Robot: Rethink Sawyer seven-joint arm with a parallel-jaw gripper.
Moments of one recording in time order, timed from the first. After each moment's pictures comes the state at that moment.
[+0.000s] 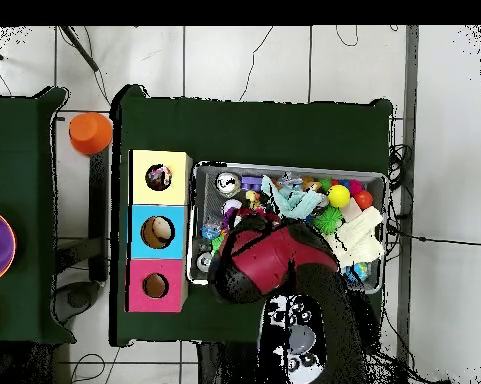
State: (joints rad) arm -0.18 -0.77 0.03 1.71 -0.91 0.21 2.49
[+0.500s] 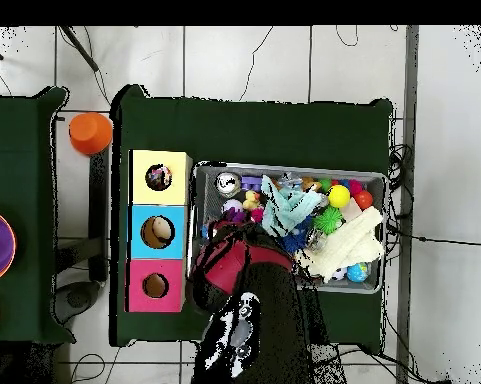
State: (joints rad) arm -0.04 -0.69 -0.06 1.70 -0.97 0.12 2.49
